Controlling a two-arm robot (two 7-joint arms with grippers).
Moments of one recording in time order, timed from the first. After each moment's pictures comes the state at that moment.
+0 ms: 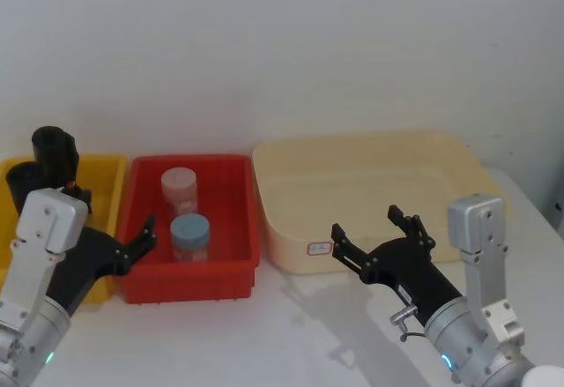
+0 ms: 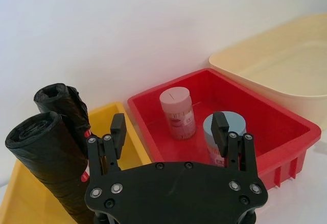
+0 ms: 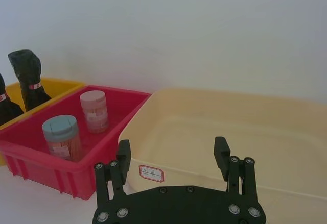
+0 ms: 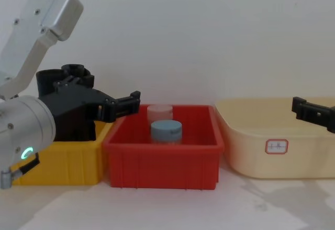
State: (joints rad) left arm -0.24 0.38 0.45 -1.63 -0.20 0.01 -0.01; right arm -0.01 0.34 -0.23 -1.77 0.29 0.03 0.07
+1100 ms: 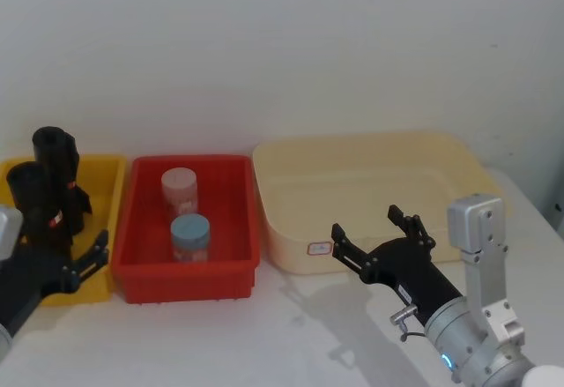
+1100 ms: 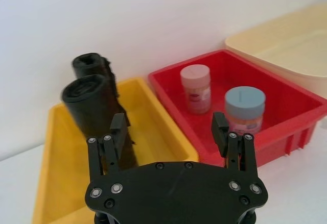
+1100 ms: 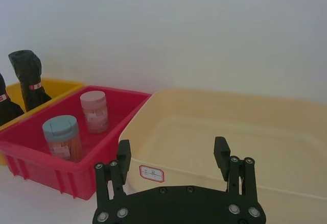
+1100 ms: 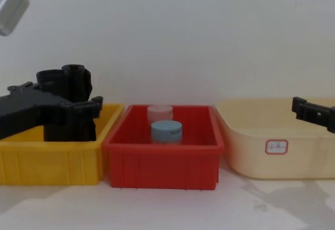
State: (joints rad) left arm -0.13 0.47 0.34 -1.74 -0.29 0.09 -0.05; right arm -0.01 0.34 -0.23 -1.77 0.29 0.03 0.07
